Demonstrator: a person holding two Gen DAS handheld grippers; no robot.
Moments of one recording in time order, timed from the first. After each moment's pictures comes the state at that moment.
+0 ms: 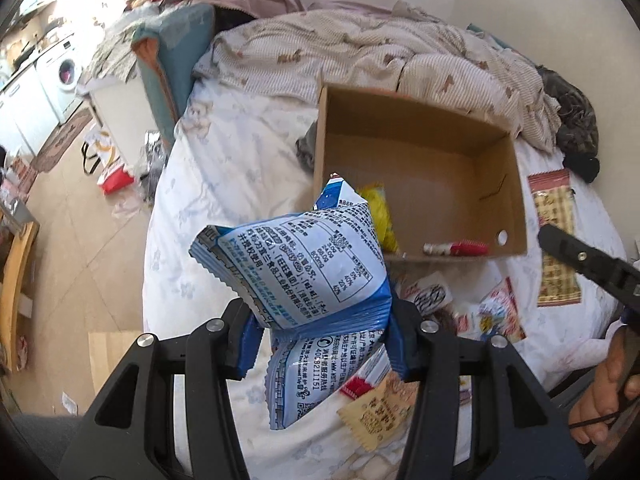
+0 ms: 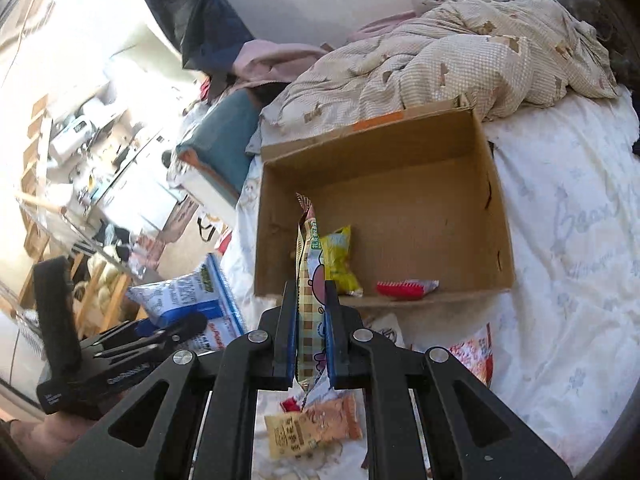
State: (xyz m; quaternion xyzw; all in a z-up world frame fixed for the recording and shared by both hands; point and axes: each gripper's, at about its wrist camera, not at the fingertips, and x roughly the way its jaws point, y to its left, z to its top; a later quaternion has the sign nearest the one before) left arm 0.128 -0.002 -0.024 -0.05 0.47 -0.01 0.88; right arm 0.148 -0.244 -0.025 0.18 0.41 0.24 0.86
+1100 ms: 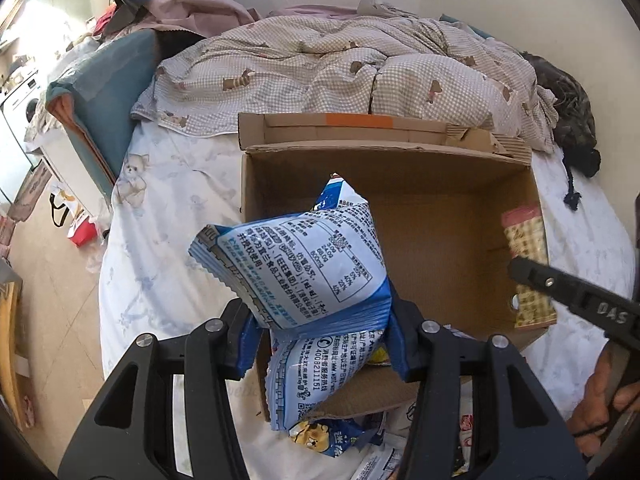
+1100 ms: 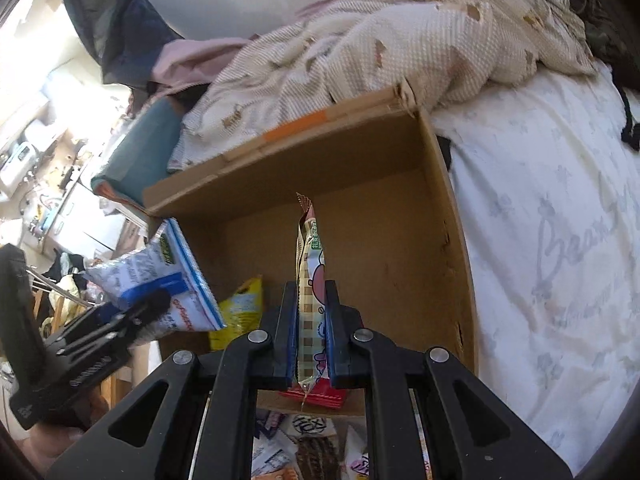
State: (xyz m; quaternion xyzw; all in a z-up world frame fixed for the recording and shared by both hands) left arm 0.258 -0.040 -0.051 -0.01 0.46 -0.05 0.89; right arm 0.260 -0.264 -0.074 0.19 0.47 0.15 0.85
